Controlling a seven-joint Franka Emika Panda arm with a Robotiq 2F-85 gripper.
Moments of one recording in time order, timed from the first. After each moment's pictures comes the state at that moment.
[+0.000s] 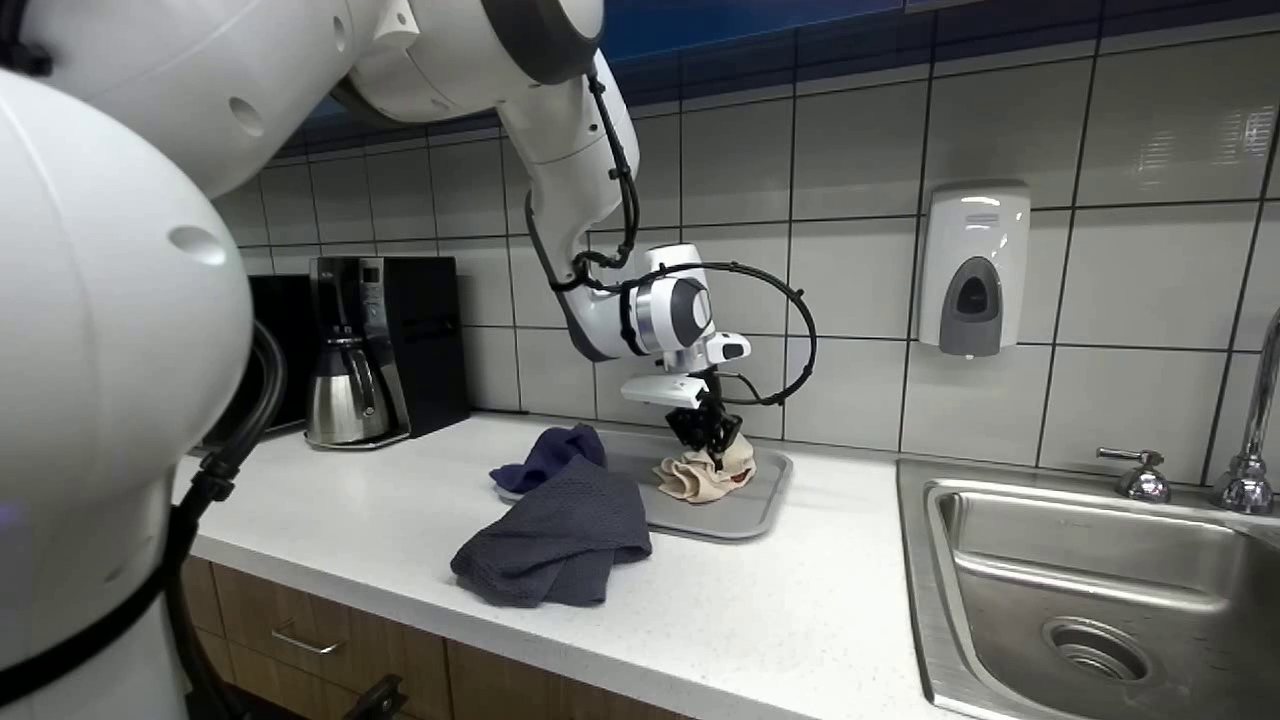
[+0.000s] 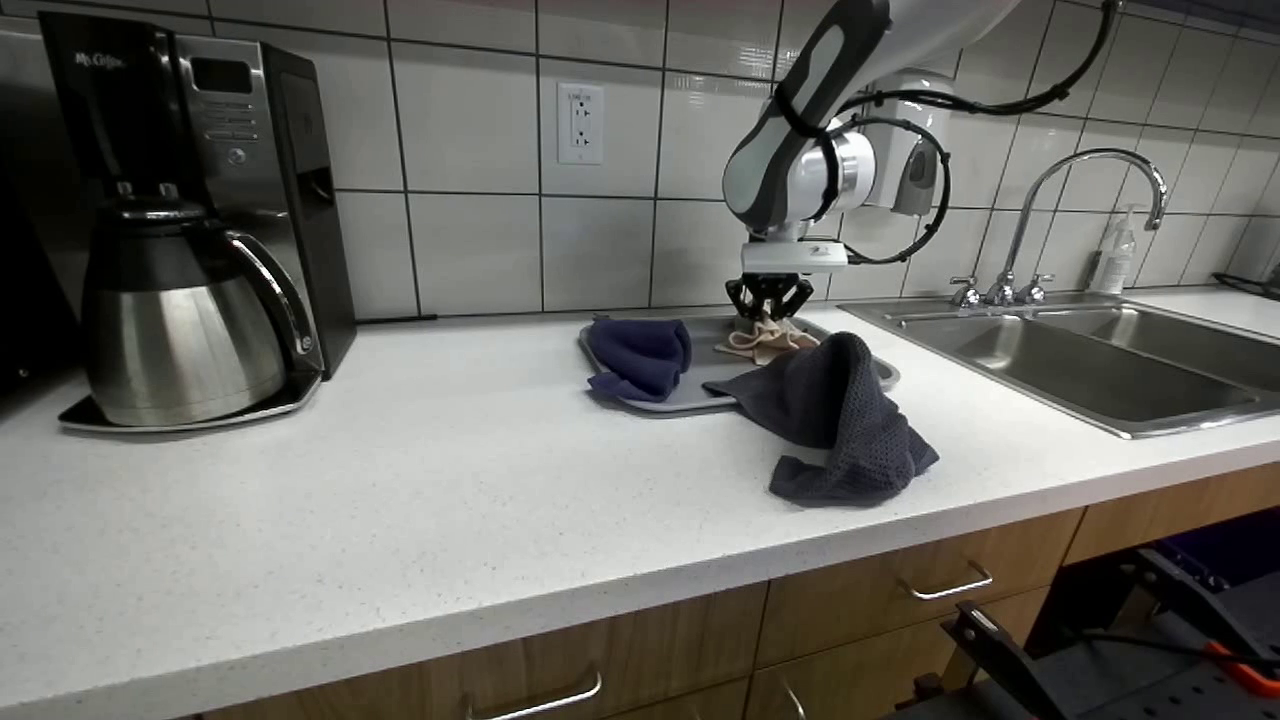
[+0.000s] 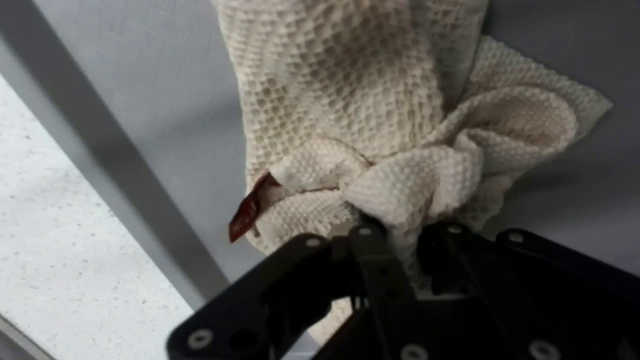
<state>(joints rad) 0.06 0.76 -0.13 -1.65 -0.09 2.59 0.33</state>
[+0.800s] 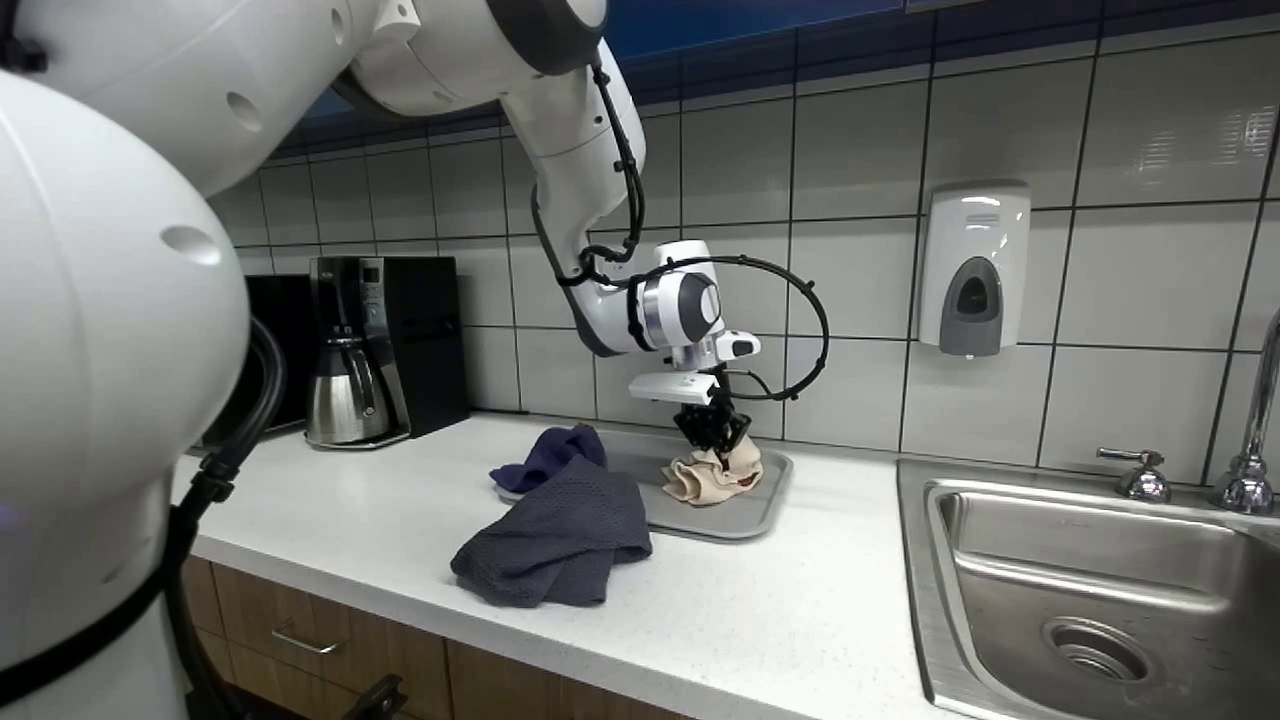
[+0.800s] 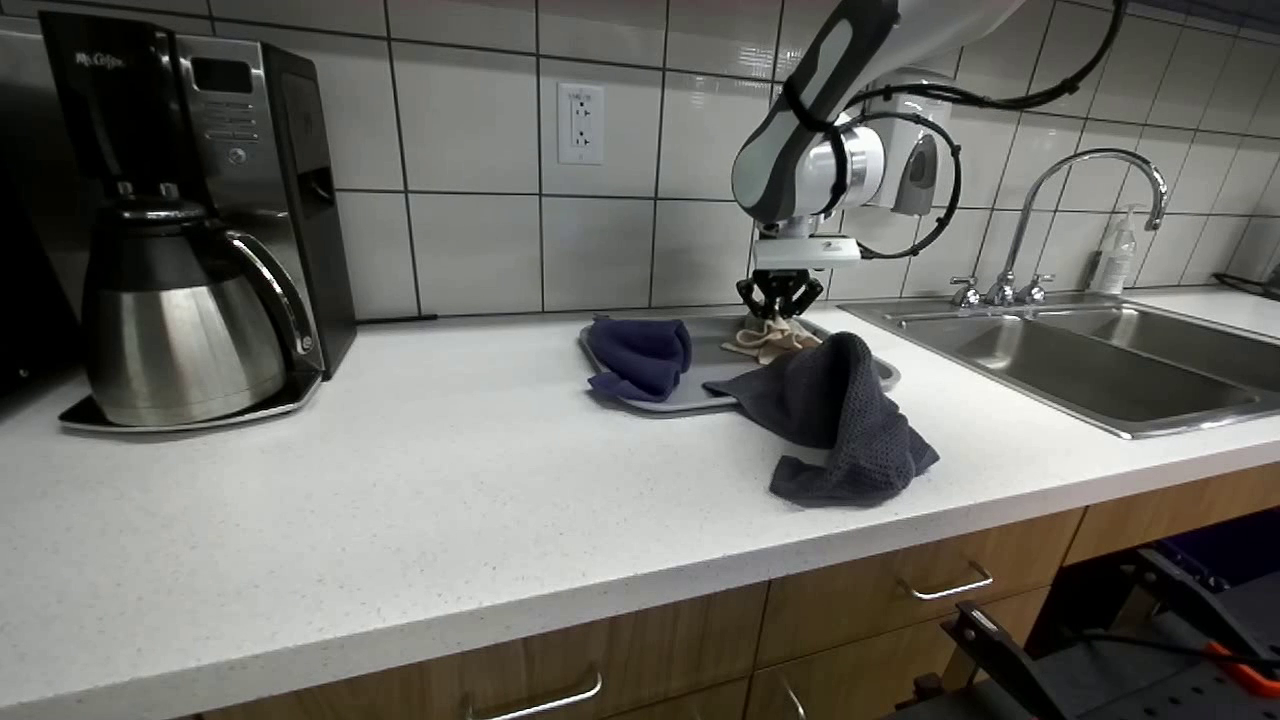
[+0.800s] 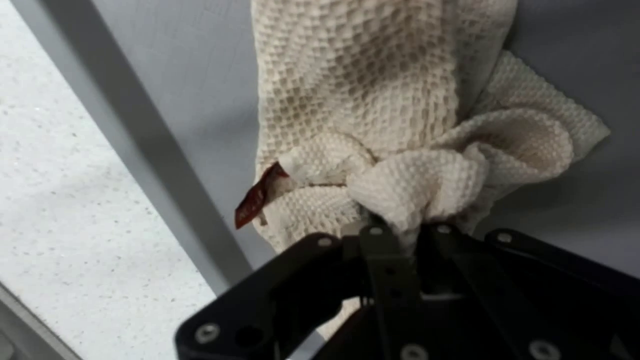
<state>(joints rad) 0.05 0.75 -0.14 -1.66 -0.08 2.56 0.28</state>
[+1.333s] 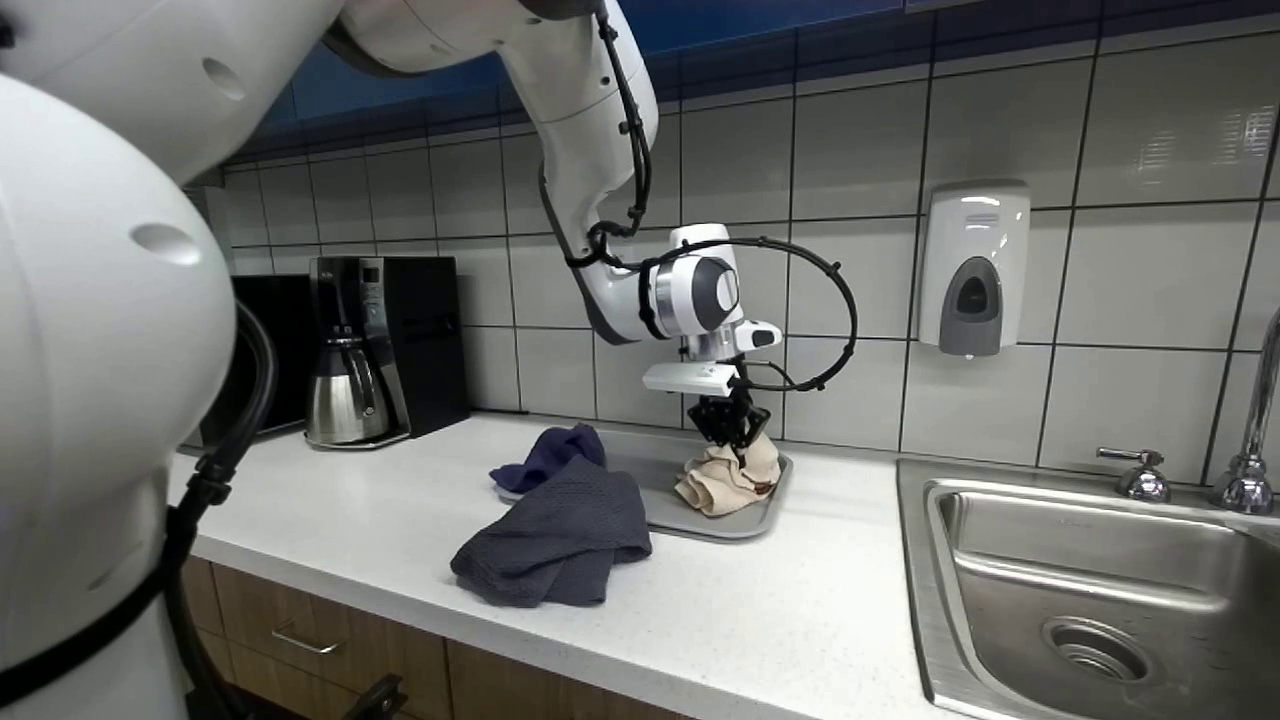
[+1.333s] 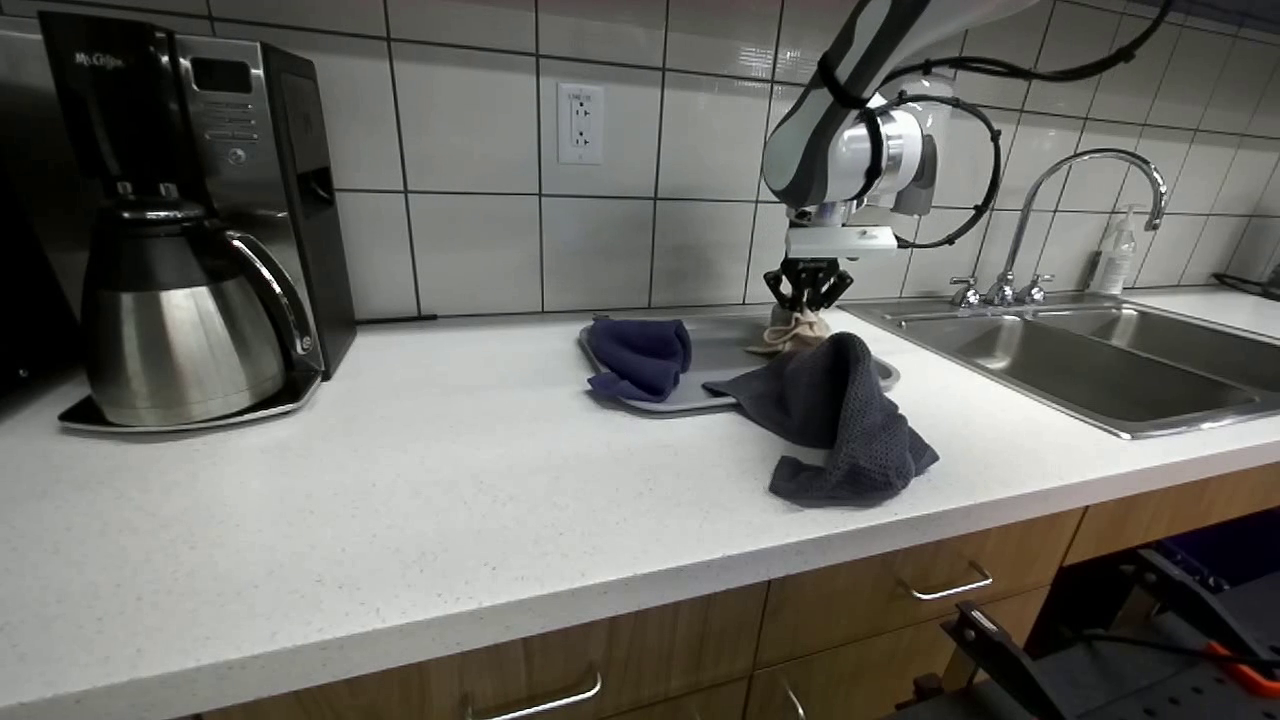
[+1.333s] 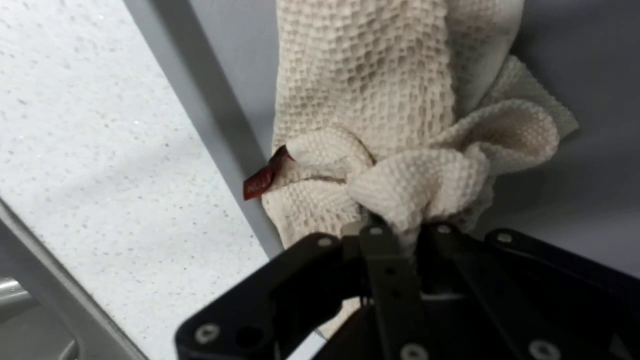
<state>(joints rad) 0.00 0.66 -0.14 -1.76 -0.07 2.58 0.23</state>
